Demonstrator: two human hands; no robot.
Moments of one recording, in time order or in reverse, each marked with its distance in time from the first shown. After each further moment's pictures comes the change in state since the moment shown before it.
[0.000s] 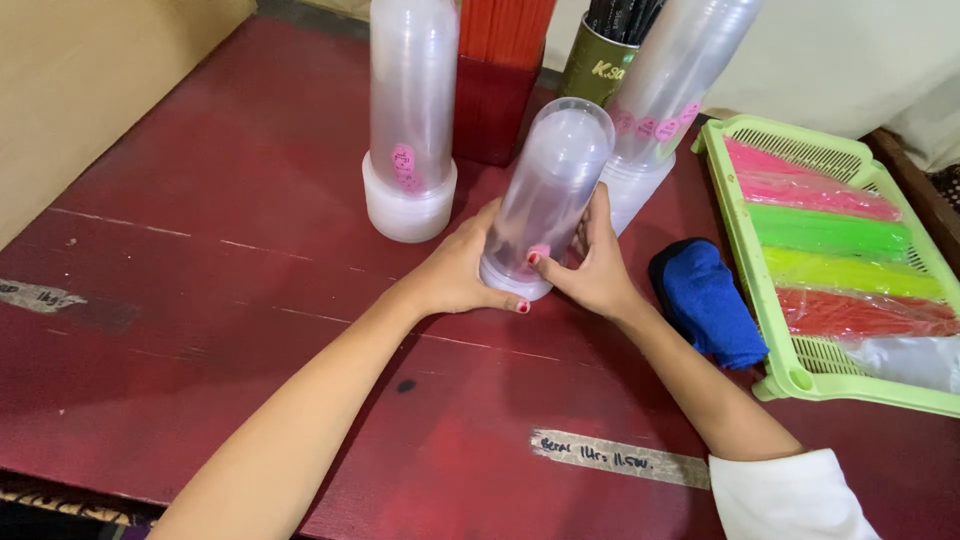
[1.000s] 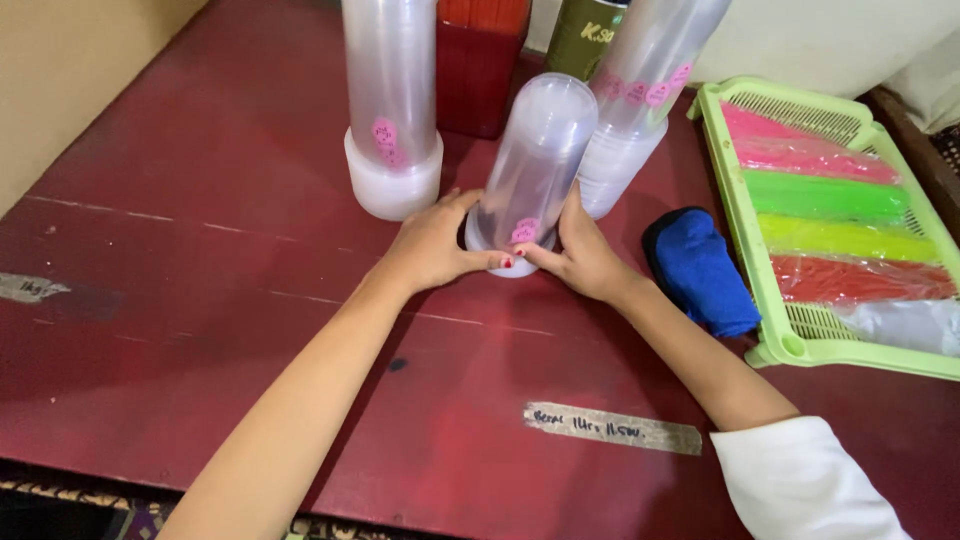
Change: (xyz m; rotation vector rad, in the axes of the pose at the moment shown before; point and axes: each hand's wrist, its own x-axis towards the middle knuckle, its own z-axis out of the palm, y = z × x) left_hand -0.002 -0.012 -0.001 0.297 0.006 -0.180; right_hand -0.005 -0.023 -0.001 -0.332 -0.148 -0.108
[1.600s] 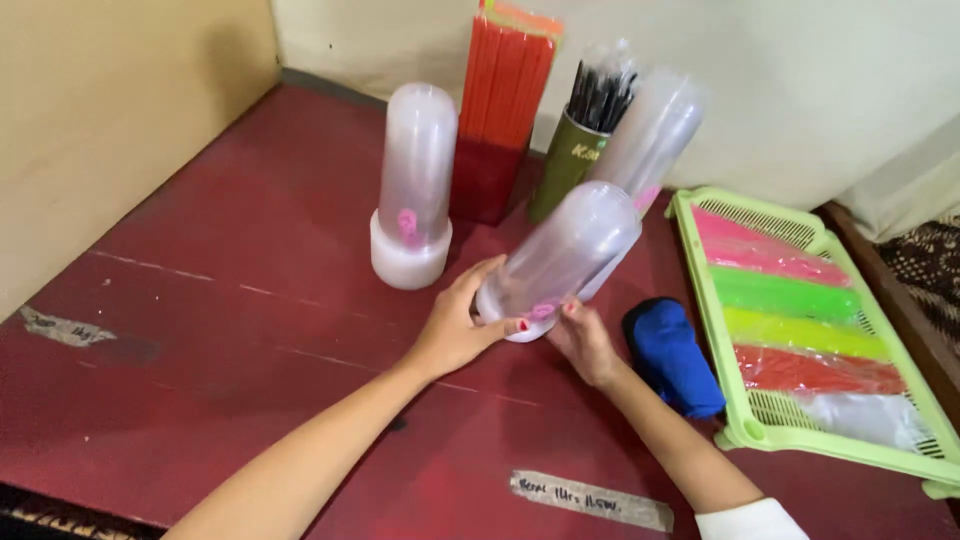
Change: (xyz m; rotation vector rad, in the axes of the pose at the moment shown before) left_hand -0.010 0.021 0.027 -0.541 0.322 0.162; right_hand -0.061 0.148 0.037 1.102 0.144 0.466
